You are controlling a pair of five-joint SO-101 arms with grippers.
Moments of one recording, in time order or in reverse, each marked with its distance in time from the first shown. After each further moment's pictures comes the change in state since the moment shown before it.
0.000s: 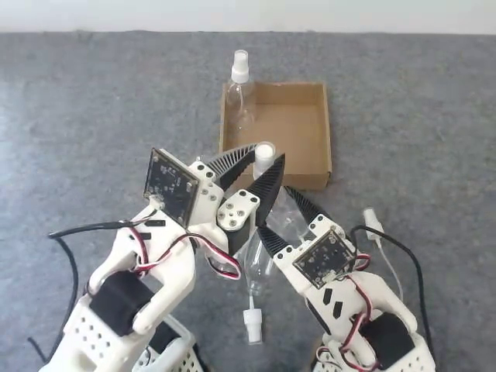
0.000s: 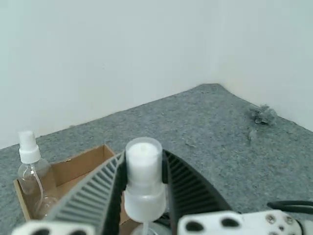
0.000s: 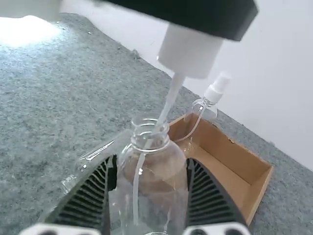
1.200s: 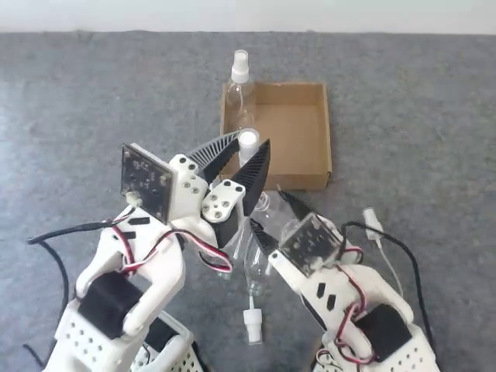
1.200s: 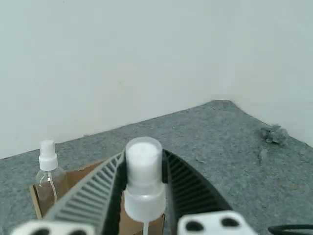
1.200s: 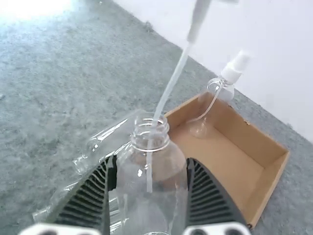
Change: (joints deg) left arm -3.6 0.0 -3.5 0.5 1.2; right arm -1.4 5.6 -1.8 2.2 -0.2
